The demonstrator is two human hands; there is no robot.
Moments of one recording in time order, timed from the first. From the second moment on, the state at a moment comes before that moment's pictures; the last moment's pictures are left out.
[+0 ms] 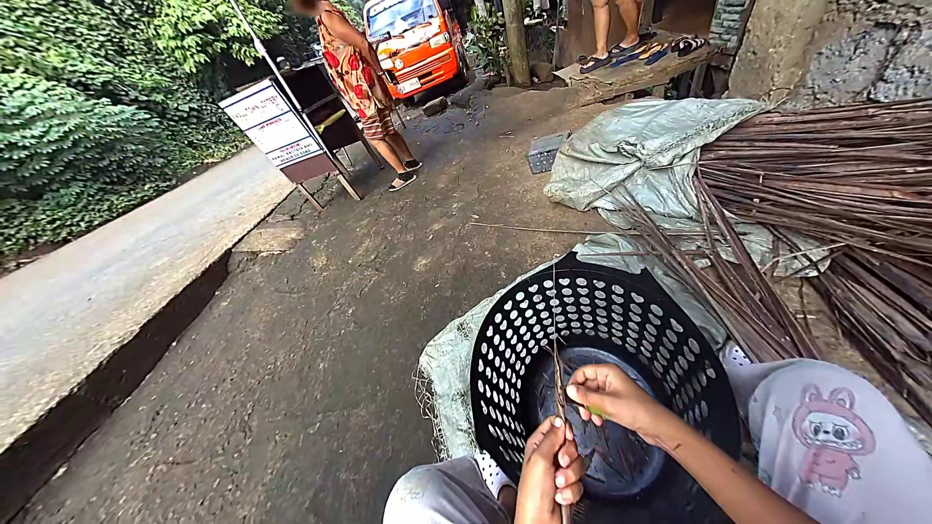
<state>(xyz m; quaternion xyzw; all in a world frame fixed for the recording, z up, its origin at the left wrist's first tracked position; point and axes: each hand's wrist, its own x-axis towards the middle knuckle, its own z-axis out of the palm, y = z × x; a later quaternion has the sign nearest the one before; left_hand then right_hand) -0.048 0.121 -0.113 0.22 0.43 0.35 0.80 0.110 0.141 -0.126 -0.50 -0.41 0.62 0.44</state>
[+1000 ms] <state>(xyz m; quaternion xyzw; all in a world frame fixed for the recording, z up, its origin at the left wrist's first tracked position) -0.047 0.119 -0.115 0.22 0.44 0.32 0.81 0.106 0.153 -0.115 -0.56 -0.34 0.63 0.42</state>
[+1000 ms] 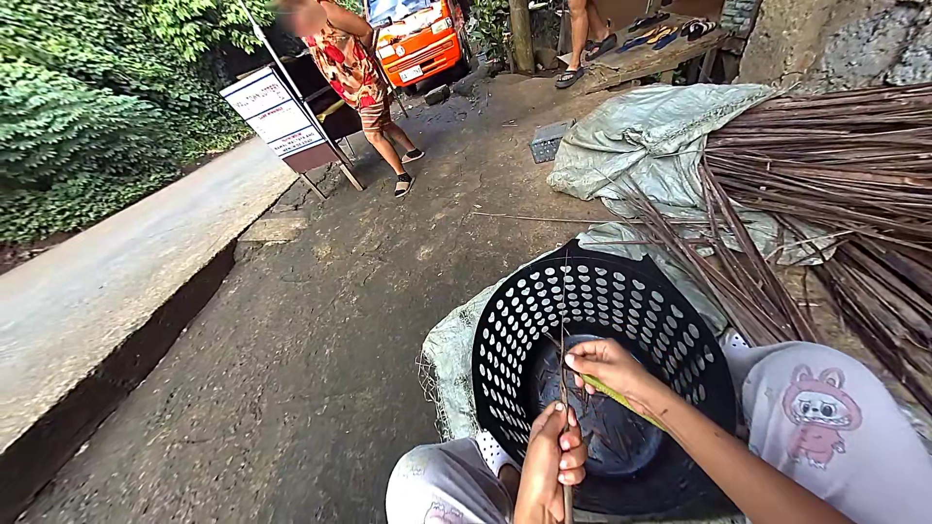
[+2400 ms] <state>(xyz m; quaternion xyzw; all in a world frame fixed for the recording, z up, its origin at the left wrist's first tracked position) -0.063 0.115 -0.121 0.12 0.30 0.28 0.90 0.121 0.148 -0.111 -0.48 -0.41 0.70 0.33</state>
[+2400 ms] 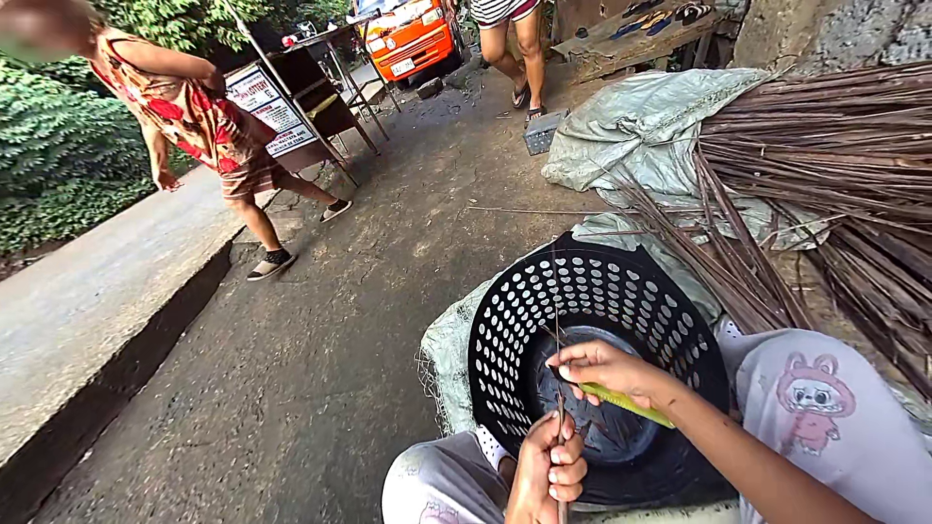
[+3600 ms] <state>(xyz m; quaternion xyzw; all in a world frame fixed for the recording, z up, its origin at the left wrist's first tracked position) -0.066 0.116 -0.120 0.08 0.25 0.29 0.92 0.120 0.157 -0.107 -0.48 -0.37 0.67 0.42</state>
